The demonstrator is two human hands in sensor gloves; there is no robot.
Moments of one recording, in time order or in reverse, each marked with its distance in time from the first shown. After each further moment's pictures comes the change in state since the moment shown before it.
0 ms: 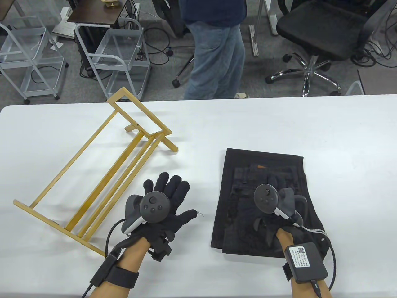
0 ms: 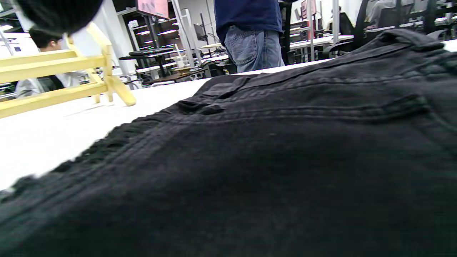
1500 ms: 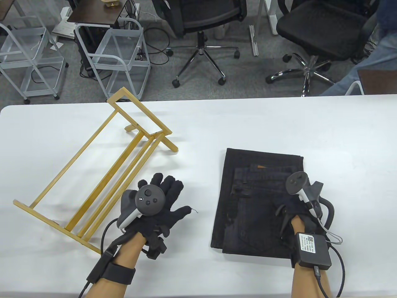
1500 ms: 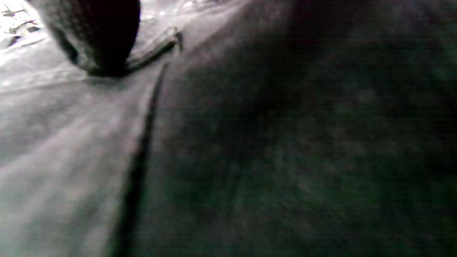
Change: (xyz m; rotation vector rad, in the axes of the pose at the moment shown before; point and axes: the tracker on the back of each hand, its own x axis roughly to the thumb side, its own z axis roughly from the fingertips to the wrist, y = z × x) left_hand -0.016 0.002 -0.005 -0.073 0.072 0.016; right_hand -0.092 0.019 -0.014 0.208 0.631 -0.091
